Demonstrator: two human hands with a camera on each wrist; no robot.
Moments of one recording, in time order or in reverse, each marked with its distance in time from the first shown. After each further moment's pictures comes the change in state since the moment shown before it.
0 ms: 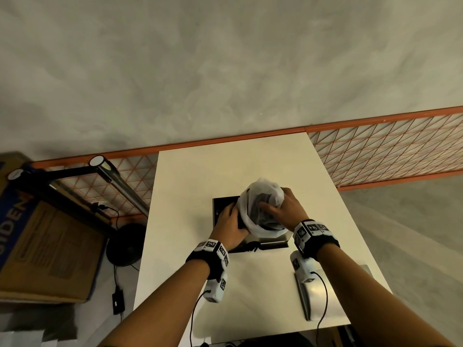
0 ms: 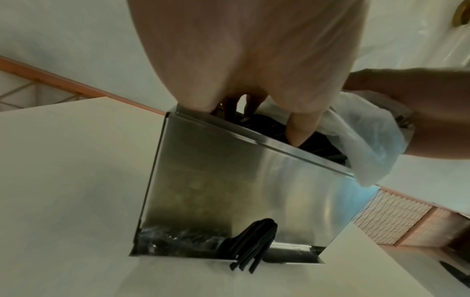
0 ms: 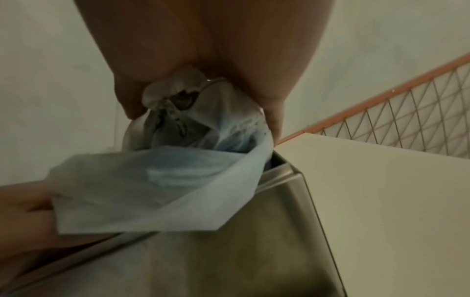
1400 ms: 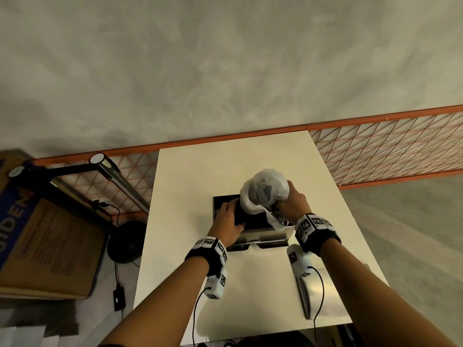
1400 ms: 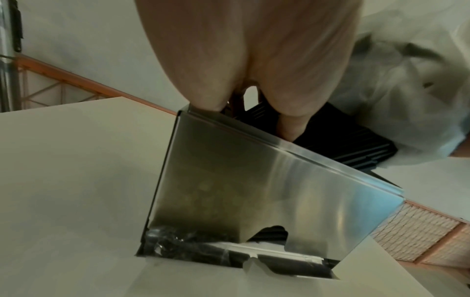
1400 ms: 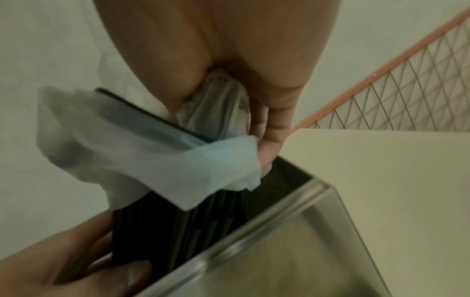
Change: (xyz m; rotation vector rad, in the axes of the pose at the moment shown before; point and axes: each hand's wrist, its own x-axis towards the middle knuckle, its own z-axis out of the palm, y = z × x) left_hand 0.005 -0.010 -0.002 -0.011 0.032 -0.010; right_hand 0.005 -0.011 -0.016 0.051 -0.002 0.233
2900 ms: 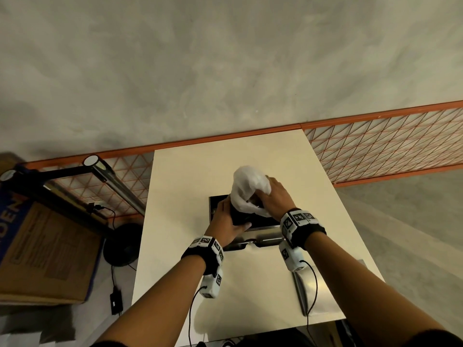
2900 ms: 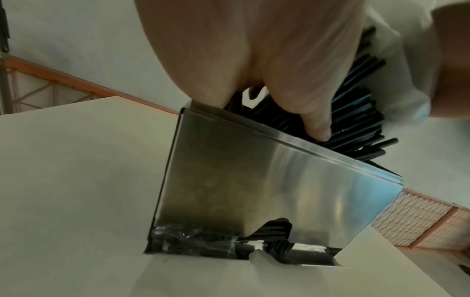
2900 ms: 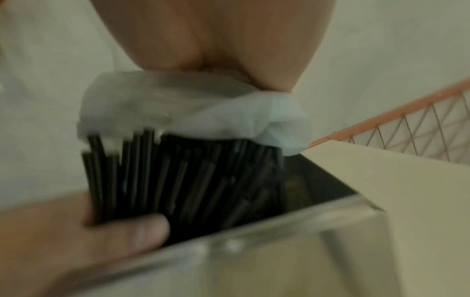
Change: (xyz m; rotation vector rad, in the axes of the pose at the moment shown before) left_hand 0.004 0.000 0.001 -0.020 0.013 0.025; right_hand 0.007 -0.018 0.018 -0.119 0.023 -0.322
